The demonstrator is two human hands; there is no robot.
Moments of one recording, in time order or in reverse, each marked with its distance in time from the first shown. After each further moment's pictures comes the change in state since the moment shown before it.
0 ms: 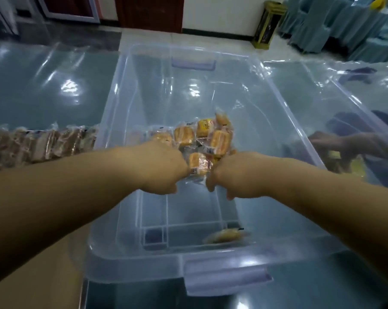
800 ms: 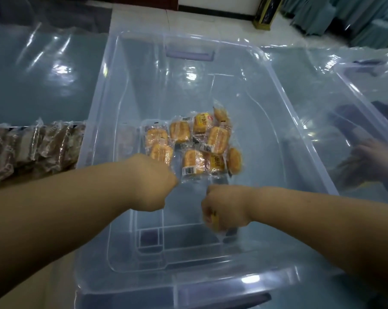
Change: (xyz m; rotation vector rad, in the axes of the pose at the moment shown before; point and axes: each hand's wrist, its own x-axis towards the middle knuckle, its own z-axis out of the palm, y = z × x) left_hand 0.003 0.001 0.005 -0.136 -0.271 -0.036; right_hand 0.019 -0.016 0.036 0.403 -0.247 0.002
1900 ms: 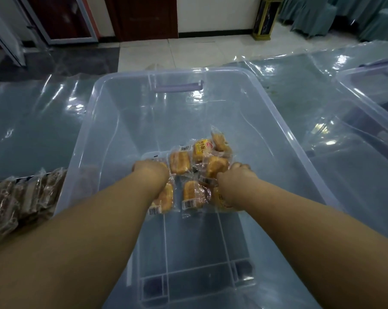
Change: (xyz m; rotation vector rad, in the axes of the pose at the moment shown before) left_hand 0.143 -0.073 0.006 -0.072 -0.124 -0.504; right_hand 0.053 0.072 -0.042 -0.244 0.250 0.476
